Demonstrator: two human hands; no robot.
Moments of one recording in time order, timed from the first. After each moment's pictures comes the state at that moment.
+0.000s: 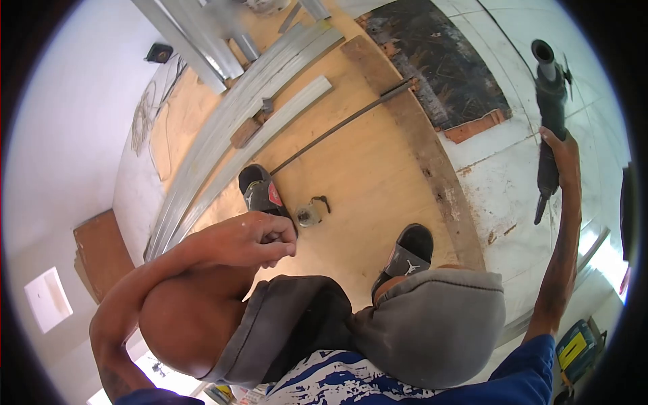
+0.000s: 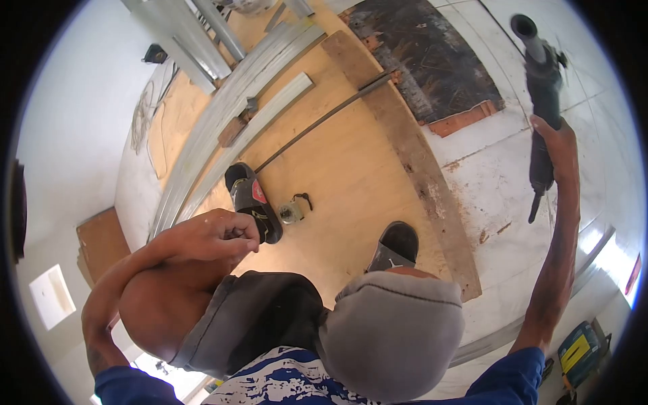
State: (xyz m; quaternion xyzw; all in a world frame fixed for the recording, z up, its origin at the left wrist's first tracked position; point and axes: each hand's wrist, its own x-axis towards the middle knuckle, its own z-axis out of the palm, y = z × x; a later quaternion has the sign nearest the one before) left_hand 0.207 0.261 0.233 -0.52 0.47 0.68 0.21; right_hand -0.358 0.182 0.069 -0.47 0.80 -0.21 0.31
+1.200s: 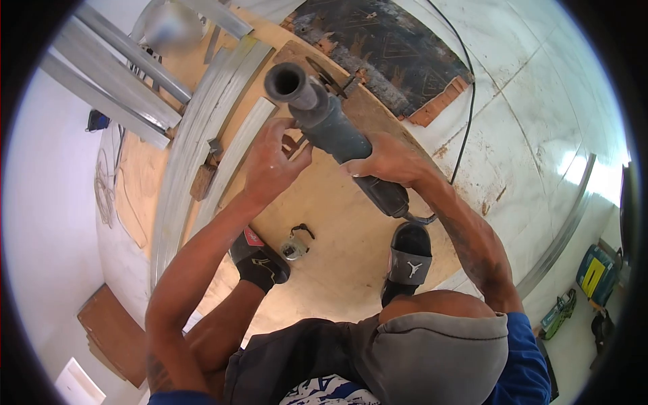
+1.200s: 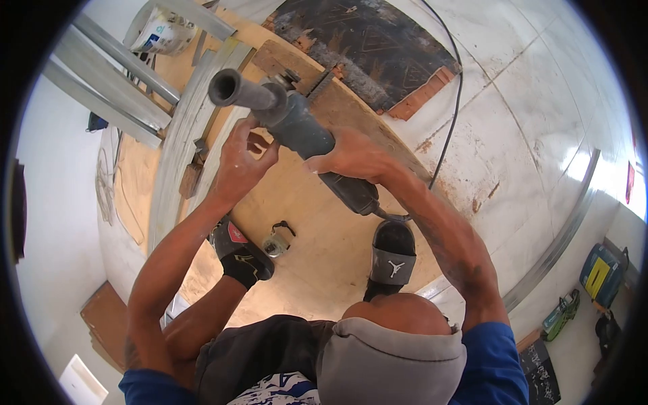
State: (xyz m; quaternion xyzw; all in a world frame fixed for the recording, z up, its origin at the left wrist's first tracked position) left_hand 0.165 0.155 0.026 -0.50 0.78 0.31 -0.20; right_hand -0.076 0.199 0.024 -0.48 0.55 -0.19 0.65
